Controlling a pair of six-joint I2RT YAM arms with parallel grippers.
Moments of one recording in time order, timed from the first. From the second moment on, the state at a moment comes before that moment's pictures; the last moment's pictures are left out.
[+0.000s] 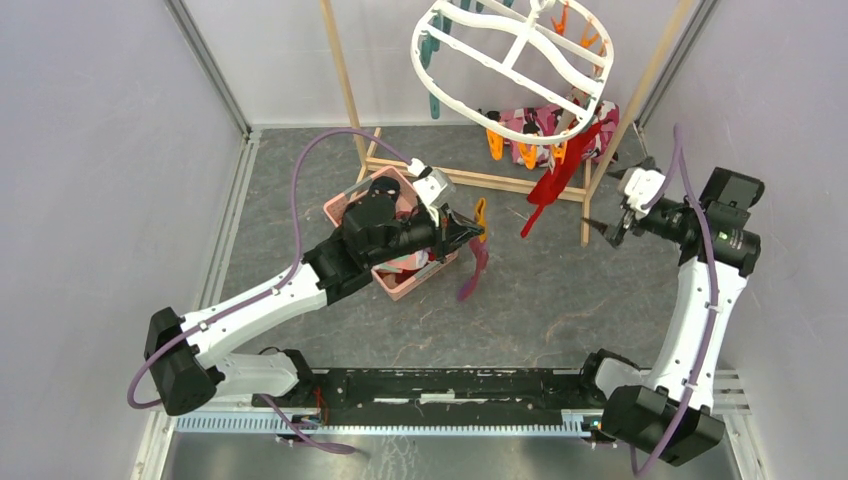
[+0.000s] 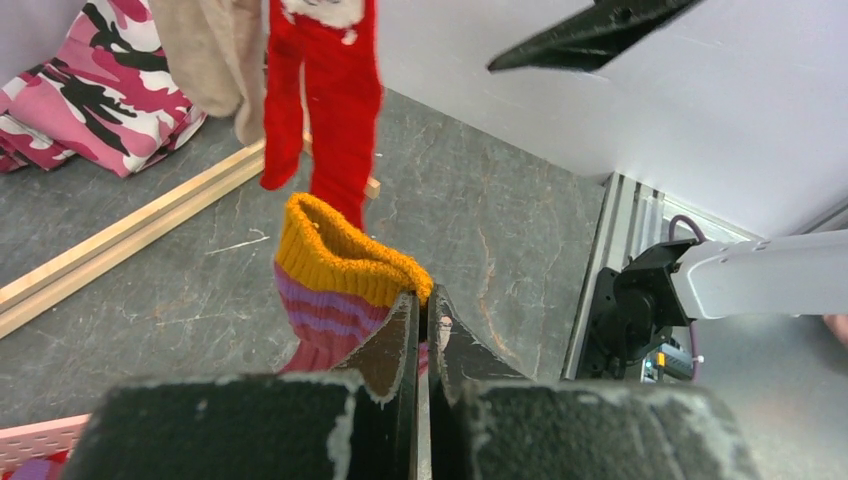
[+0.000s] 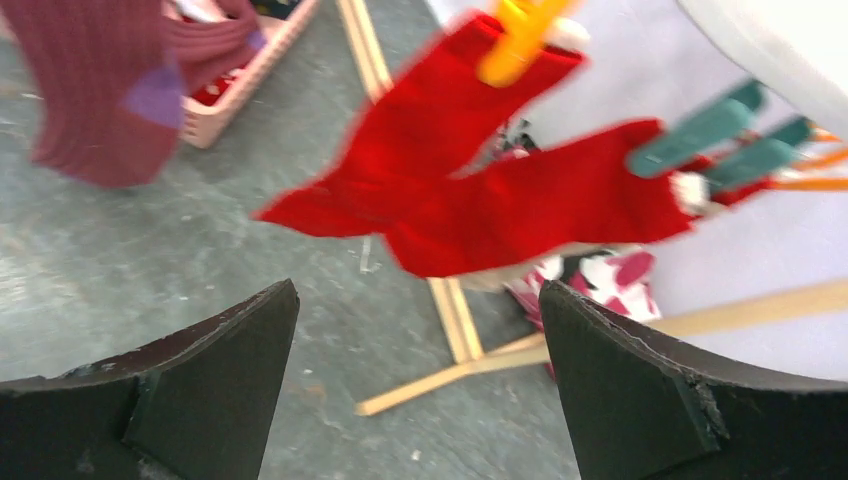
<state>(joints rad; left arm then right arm) -0.93 1.21 1.03 0.13 0.24 -0.18 -0.47 1.04 1.25 -0.88 -1.20 -1.21</state>
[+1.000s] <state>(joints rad) -0.95 1.15 0.80 0.38 0.21 -0.15 0.50 0.79 0.92 -0.35 -0.52 -0.60</state>
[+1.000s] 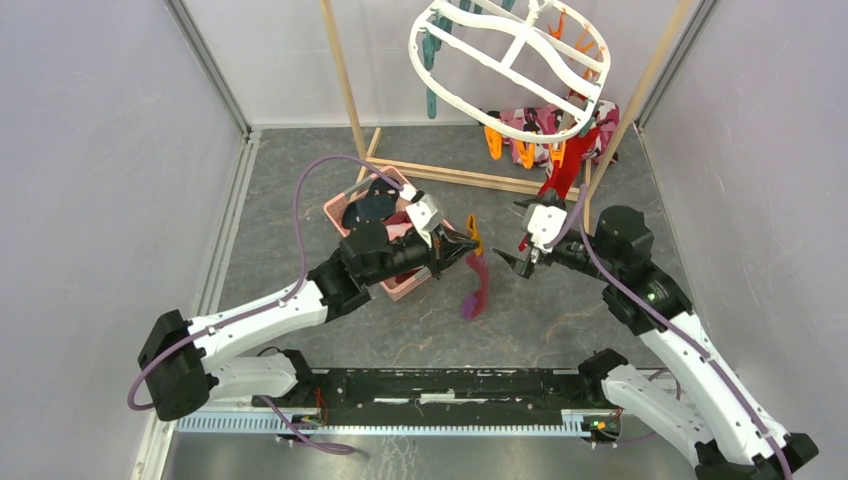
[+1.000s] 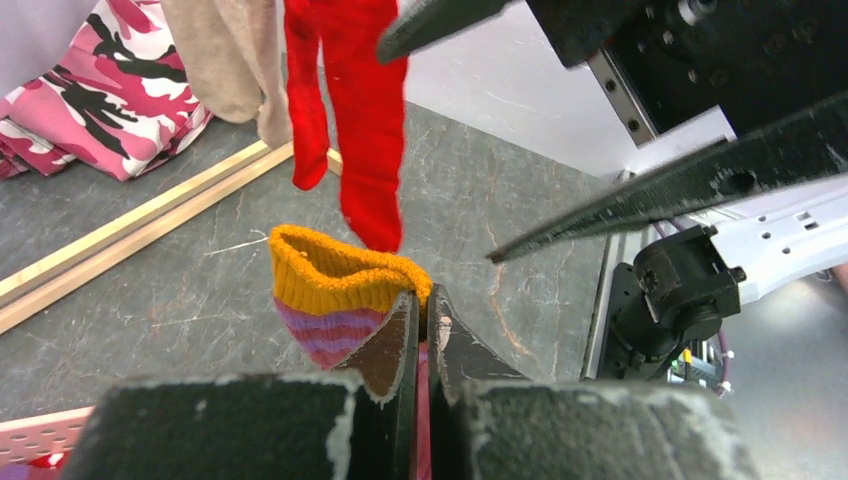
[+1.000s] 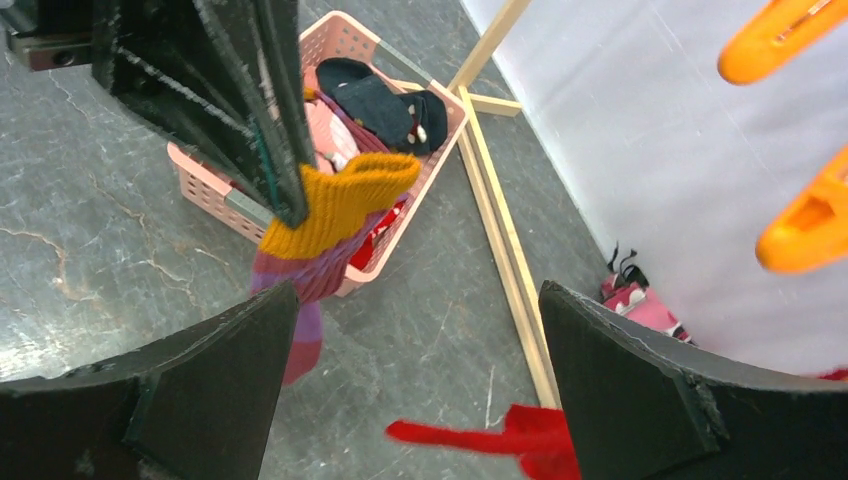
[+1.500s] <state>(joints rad) -0.98 1.29 0.95 0.38 0.13 -0.38 0.59 0.72 0.71 -0.13 -0.43 -0.36</state>
